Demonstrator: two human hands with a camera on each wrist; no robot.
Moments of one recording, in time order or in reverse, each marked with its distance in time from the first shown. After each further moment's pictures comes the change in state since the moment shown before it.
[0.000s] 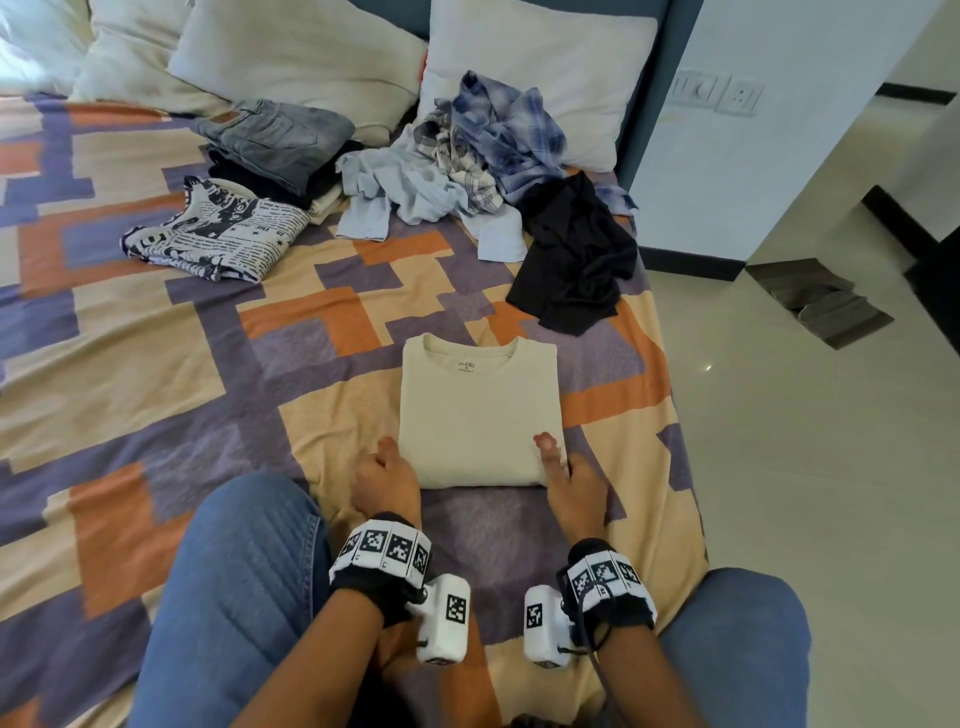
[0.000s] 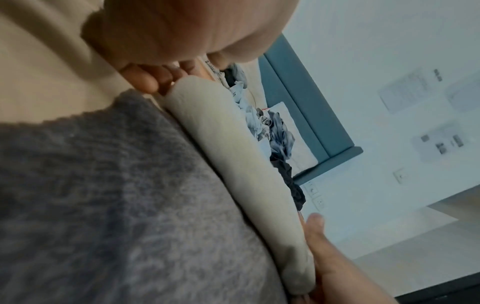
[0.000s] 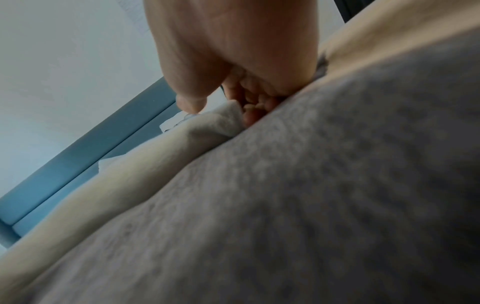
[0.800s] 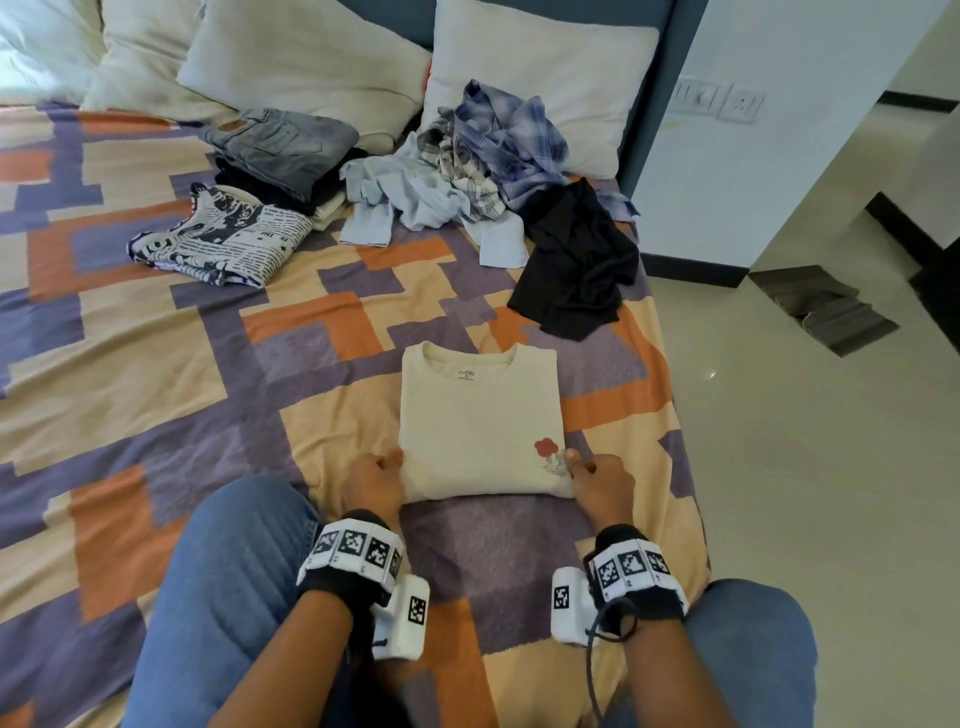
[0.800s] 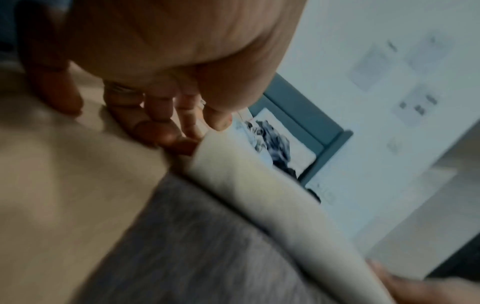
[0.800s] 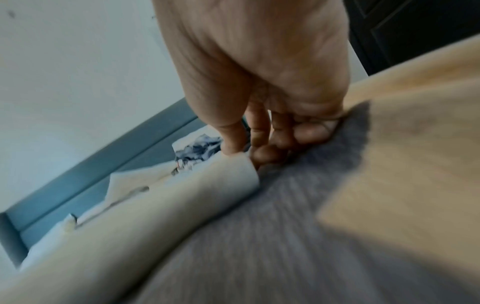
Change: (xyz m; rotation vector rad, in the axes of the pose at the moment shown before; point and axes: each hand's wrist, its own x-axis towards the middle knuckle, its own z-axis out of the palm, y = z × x) left_hand 0.032 -0.007 -0.020 0.390 -0.273 0.119; right_hand 0.034 0.004 -0.025 -0.264 -0.011 0.051
